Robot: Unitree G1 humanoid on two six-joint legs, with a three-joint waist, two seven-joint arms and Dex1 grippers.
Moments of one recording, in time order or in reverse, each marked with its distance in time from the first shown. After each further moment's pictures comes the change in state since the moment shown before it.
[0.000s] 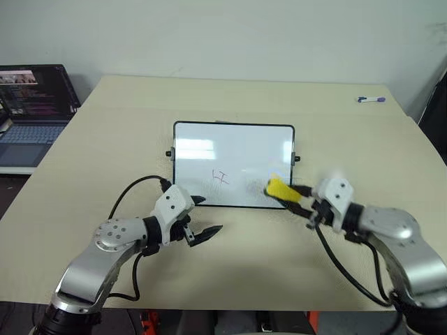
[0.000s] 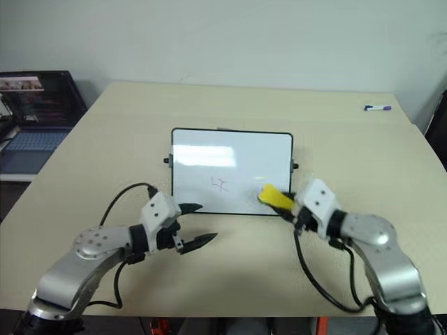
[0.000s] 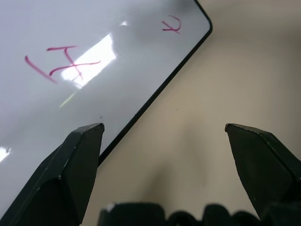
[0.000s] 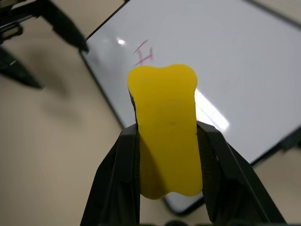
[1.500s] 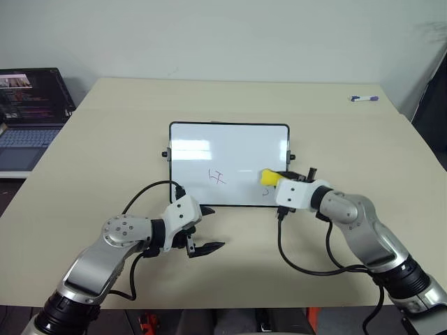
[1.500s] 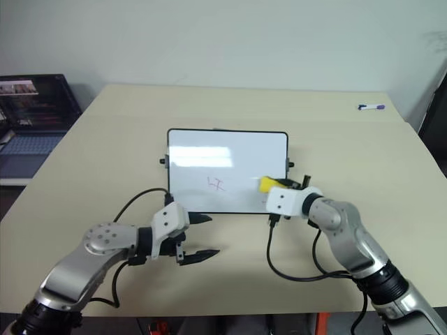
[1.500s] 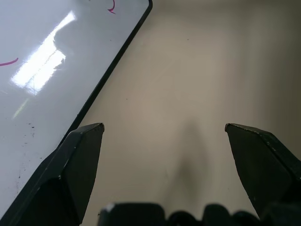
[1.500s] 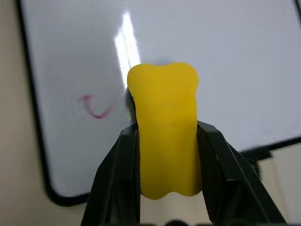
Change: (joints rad) left arm -0.068 0.068 -0.122 0.063 0.056 -0.080 -0.157; right arm -0.320 -0.069 0.392 0.399 -0.638 -0.369 -0.218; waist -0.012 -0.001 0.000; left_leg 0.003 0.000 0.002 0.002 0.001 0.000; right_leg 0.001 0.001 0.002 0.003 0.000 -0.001
